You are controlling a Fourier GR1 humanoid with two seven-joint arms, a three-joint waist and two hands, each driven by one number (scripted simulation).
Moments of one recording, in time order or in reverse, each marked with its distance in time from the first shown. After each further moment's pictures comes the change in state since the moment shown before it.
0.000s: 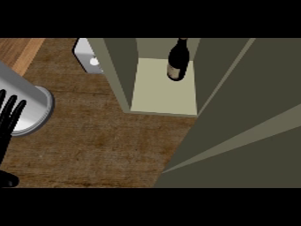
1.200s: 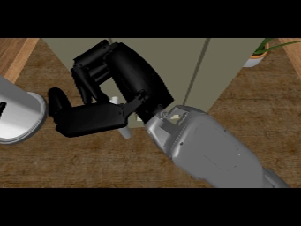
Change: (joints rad) left arm 0.009 -0.003 0.137 0.081 -0.006 -0.094 0.033; right arm -0.712 0.249 -0.213 0.811 -0.308 -0.207 -0.066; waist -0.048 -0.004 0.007
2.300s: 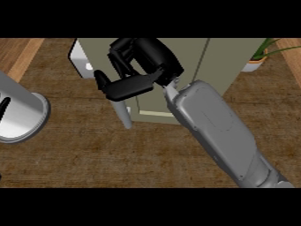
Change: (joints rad) left arm -0.039 -0.045 0.038 -0.013 -0.035 -0.032 0.053; right arm -0.011 -0.012 -0.144 0.327 0.046 0.337 -0.303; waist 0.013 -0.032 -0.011
